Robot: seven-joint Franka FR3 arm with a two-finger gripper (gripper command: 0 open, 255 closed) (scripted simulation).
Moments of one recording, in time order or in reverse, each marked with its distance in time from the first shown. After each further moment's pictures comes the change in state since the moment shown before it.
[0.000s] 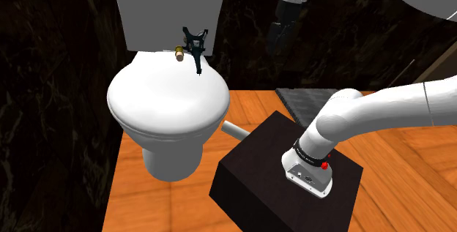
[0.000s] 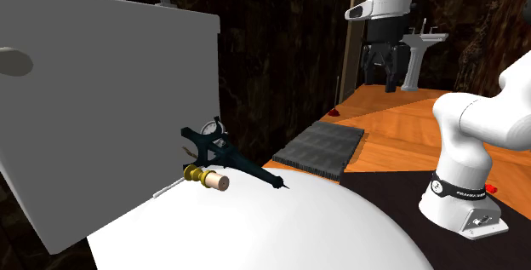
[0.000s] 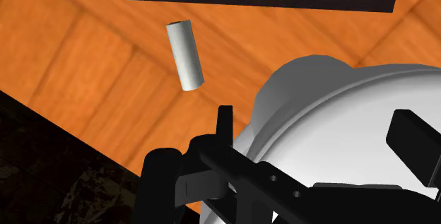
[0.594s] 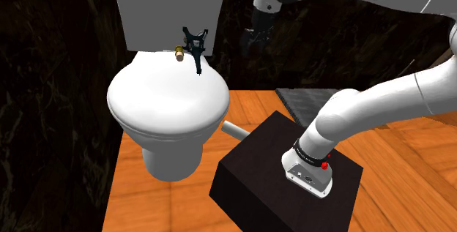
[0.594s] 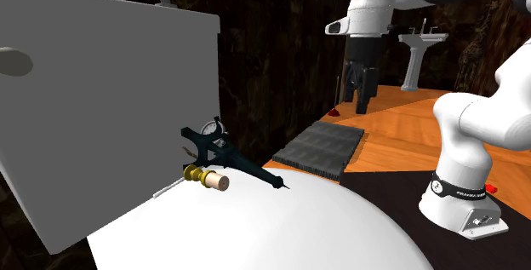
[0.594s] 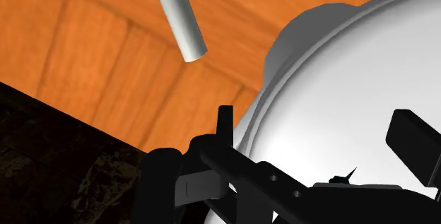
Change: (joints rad) arm -0.022 0.154 0.096 -0.019 0.028 0.251 0.185
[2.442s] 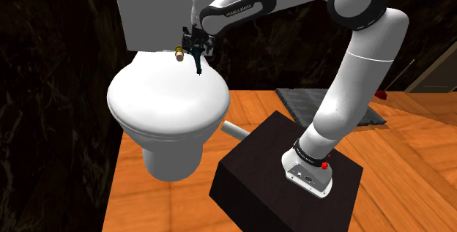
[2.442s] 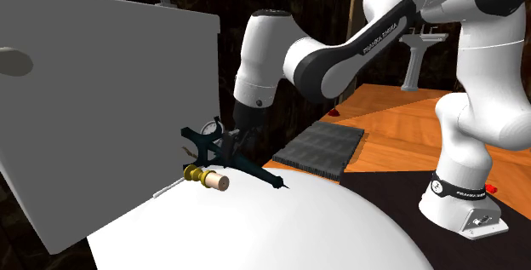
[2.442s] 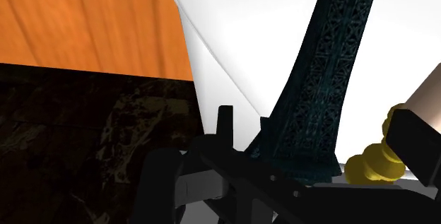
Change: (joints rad) arm -0.079 0.824 0.142 0.460 -0.384 0.531 0.739
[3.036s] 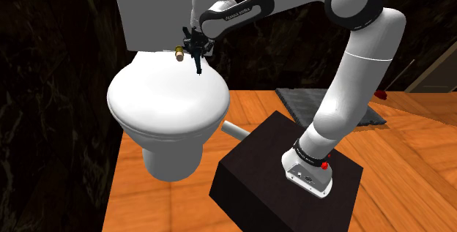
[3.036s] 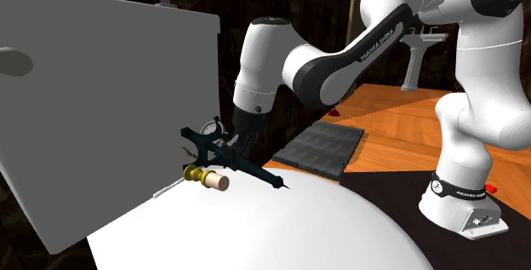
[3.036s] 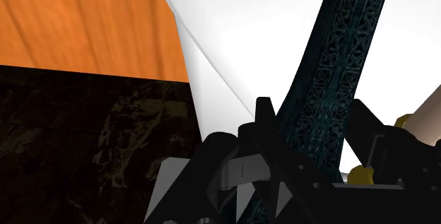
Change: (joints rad) arm 0.002 0.020 -0.004 -0.007 -0.014 0.026 0.014
